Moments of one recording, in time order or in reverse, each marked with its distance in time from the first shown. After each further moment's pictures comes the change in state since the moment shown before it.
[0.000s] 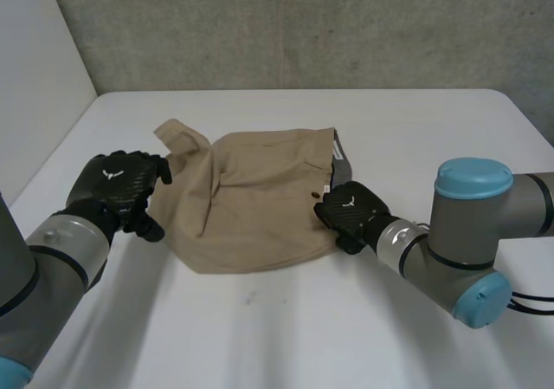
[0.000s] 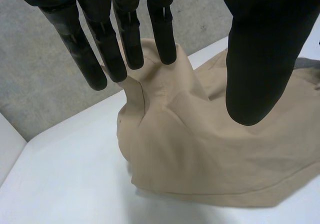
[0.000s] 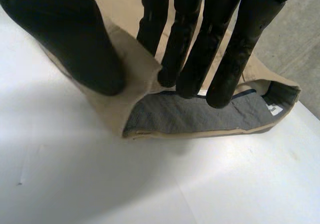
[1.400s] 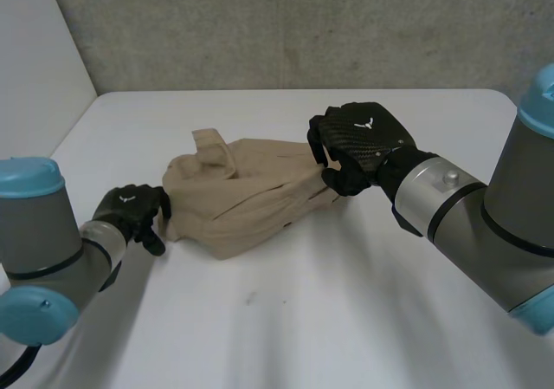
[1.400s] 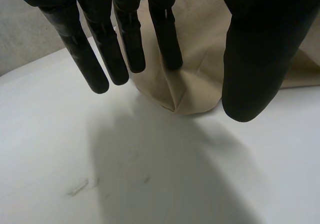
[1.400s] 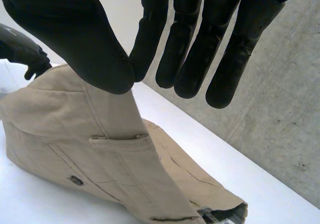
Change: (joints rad) left arm 0.131 -0.399 0.122 0.099 0.083 0.009; right arm 0.084 -0.435 0.021 0.152 0.097 0.382; left_hand 0.067 0.041 0.036 0.046 0.047; right_hand 0.043 0.081 0.094 0.102 0.113
